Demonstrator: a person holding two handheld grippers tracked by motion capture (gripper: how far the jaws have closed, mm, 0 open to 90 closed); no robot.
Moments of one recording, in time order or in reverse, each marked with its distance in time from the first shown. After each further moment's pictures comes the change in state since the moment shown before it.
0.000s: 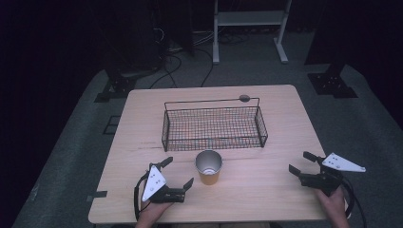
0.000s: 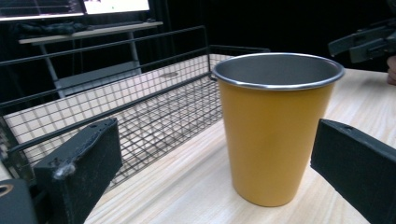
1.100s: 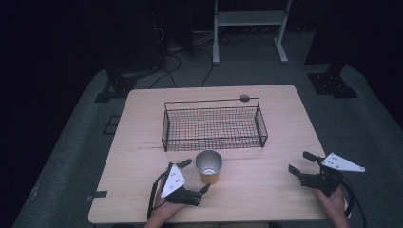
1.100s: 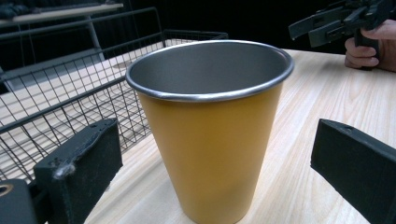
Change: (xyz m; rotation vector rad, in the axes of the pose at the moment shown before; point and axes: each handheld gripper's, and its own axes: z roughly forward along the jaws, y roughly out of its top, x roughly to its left) left arm -0.023 0.006 0.036 0.073 -0.127 0.008; right arm 0.001 0.000 0.001 0.003 0.000 0.000
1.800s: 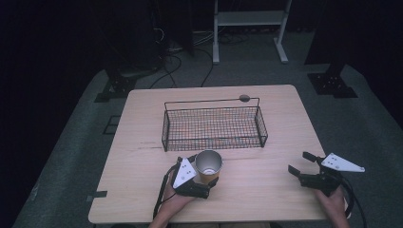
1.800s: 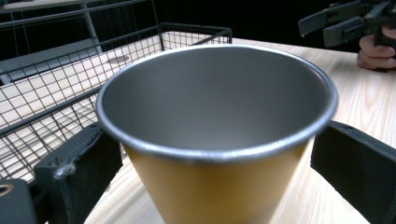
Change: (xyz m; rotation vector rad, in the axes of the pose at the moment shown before) left arm 0.000 0.009 0.030 0.028 -0.004 -0.011; right arm 0.001 0.000 0.000 0.002 0.004 -0.008
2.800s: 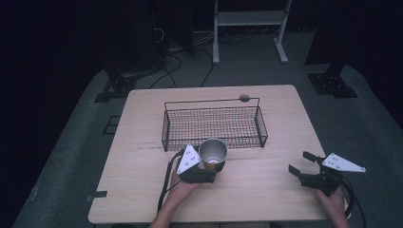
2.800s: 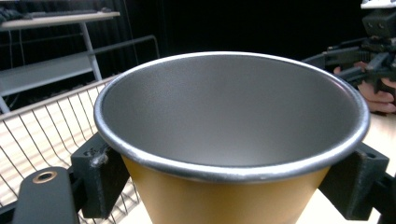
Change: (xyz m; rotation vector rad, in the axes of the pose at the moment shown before) left arm 0.012 0.037 0.019 -0.065 -0.011 -0.015; right arm -0.001 0.000 -0.001 -0.010 0.002 0.007
